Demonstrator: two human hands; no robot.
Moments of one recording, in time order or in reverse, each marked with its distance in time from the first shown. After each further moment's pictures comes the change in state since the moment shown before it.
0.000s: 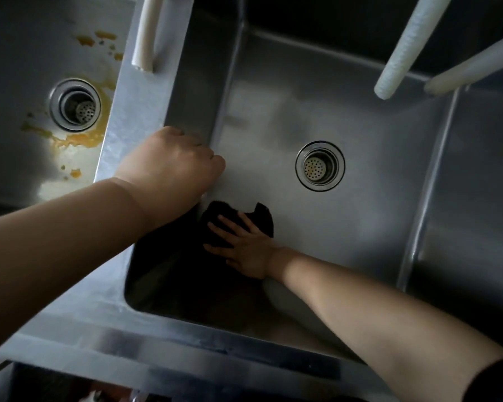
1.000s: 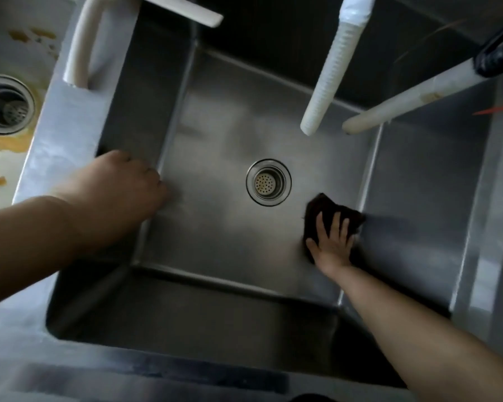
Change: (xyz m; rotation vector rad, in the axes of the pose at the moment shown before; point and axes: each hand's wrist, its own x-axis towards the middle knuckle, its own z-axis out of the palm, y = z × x) left_hand 0.010 0.003 0.001 0.119 -0.299 0.081; right_hand -0.195 0.128 0.047 0.456 0.024 1.164
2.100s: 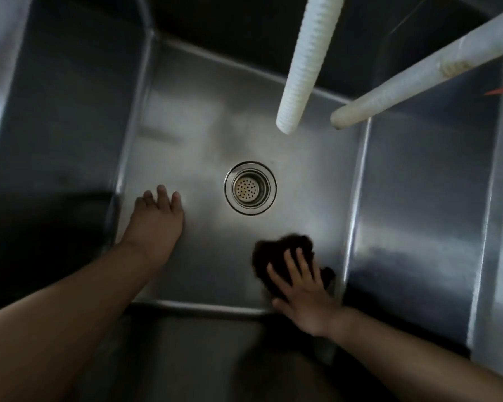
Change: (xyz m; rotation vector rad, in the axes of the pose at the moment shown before) left_hand 0.124 0.086 0.092 -0.217 -0.364 -0.349; right_hand -0.037 -0.003 0.049 -0.225 -0.173 -0.513
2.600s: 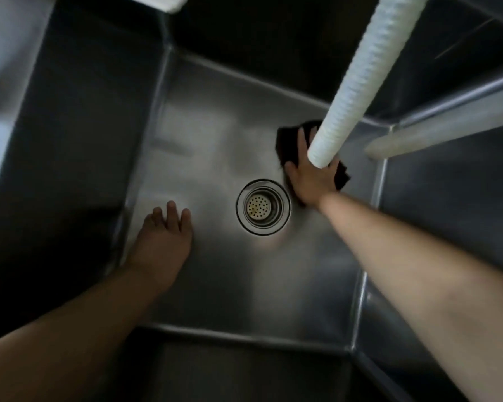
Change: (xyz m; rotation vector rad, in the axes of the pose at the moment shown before) left_hand 0.007 -0.003 0.012 -0.060 0.014 0.024; right_hand 0.167 0.054 -0.186 0.137 0.669 0.280
